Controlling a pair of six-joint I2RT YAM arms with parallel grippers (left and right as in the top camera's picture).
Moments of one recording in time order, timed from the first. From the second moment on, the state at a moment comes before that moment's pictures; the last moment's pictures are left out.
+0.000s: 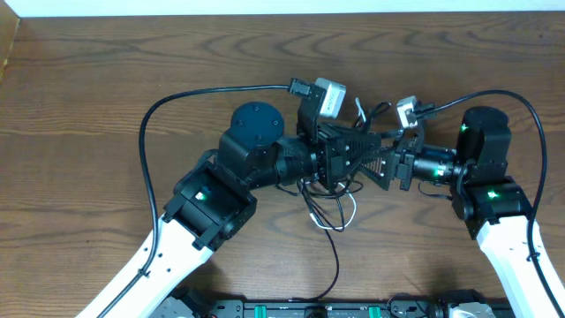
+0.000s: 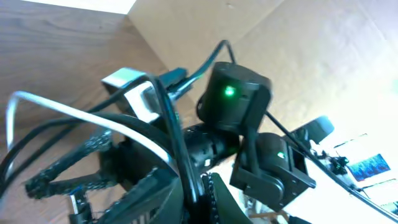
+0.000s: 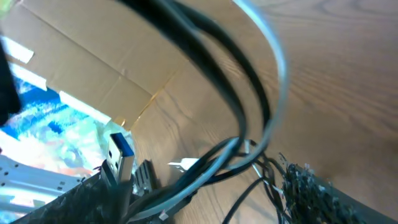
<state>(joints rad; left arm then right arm) -0.71 1.20 1.19 -0.20 0.58 -0.70 0.11 1.13 0.78 -0.18 -1.10 0.31</state>
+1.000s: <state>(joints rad) -0.66 1.19 1.19 -0.19 0.62 -0.69 0.09 1.13 0.78 -0.31 -1.06 0.20</state>
